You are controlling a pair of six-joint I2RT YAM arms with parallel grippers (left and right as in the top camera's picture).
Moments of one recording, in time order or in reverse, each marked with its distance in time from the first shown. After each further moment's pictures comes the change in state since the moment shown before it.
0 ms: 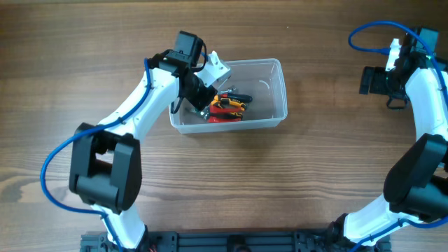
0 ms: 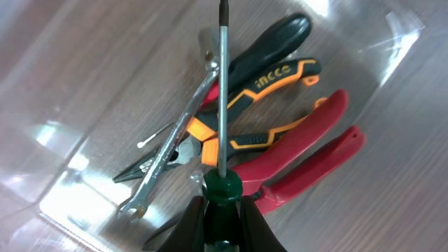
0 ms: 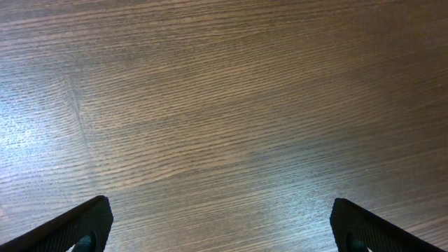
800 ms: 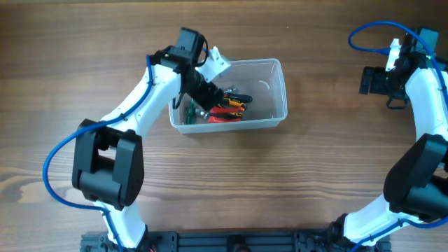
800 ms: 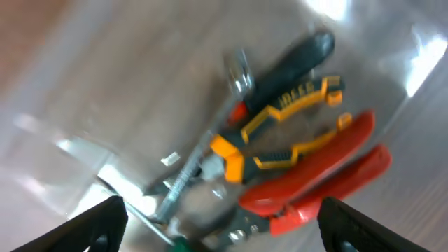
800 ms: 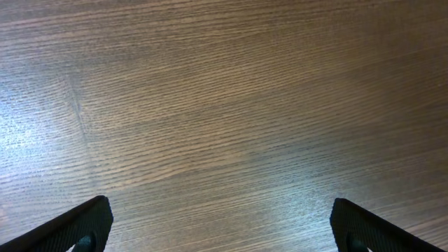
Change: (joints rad) left arm 0.000 0.024 0.058 0.023 -0.034 0.009; right arm 0.000 0.000 0.000 0.000 0.000 0.000
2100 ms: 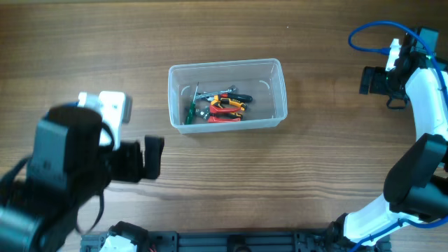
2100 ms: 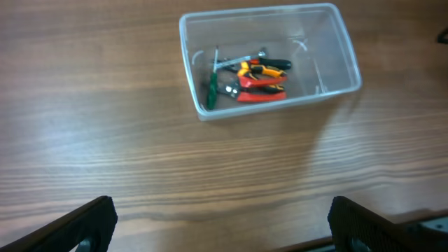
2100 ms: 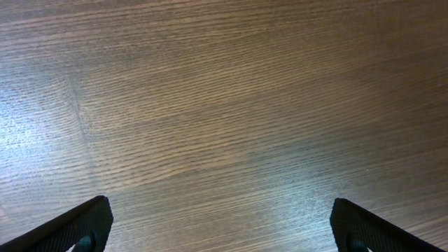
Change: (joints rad) left arm 0.000 -0.952 0.132 -0.760 -0.224 -0.729; right arm 0.000 0.000 0.000 0.000 0.000 0.000
